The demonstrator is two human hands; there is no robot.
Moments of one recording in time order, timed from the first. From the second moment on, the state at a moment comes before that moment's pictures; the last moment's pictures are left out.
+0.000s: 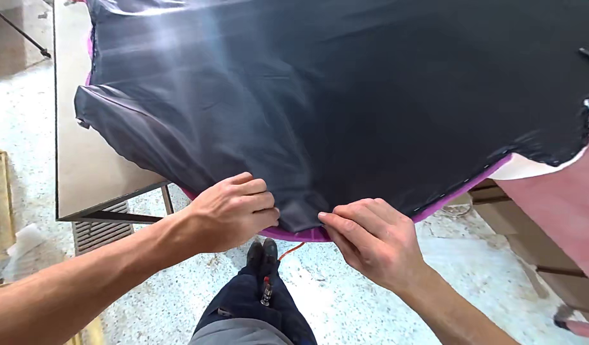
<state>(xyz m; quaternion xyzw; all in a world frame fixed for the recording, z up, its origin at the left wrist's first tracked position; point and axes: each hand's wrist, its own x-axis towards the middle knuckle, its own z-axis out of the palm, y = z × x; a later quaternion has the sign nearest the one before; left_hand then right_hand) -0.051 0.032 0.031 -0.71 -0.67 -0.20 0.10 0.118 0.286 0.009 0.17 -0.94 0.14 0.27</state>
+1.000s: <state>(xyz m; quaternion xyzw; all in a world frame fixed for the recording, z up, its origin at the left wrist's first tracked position) -0.019 0.044 0.003 -0.73 -0.61 -0.20 0.21 0.139 0.278 -0.004 0.17 -0.94 0.09 0.27</state>
